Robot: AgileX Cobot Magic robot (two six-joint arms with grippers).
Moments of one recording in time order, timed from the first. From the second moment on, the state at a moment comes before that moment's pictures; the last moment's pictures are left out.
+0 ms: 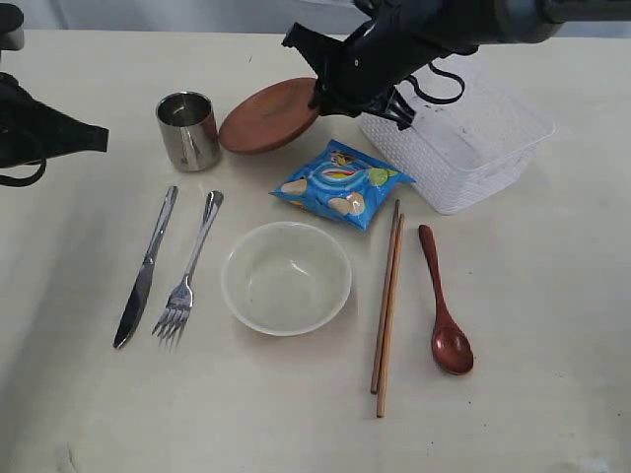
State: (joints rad) left arm -0.10 1.40 -0.68 0.48 0.24 -0.57; right arm 0.46 2.12 -1.49 0.52 0.43 0.34
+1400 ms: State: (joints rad) left arm -0.10 1.40 -0.68 0.48 0.27 -0.57; right arm 0.52 2.14 -1.47 0.26 0.43 0.79
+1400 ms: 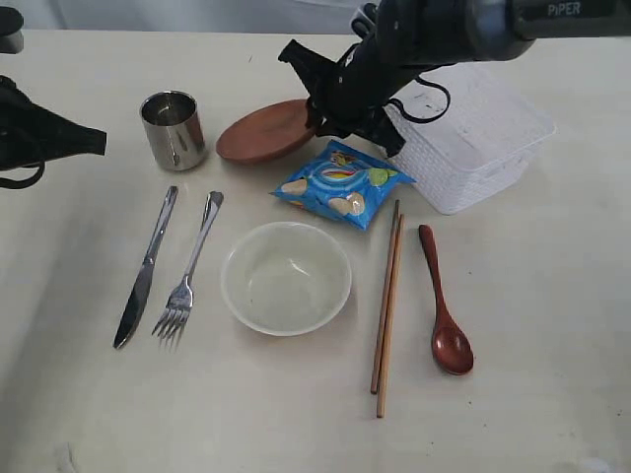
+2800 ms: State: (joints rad) left arm -0.10 1.40 -0.68 0.48 0.27 -0.57; right arm 0.50 1.87 -1.47 0.10 0.89 -0.08
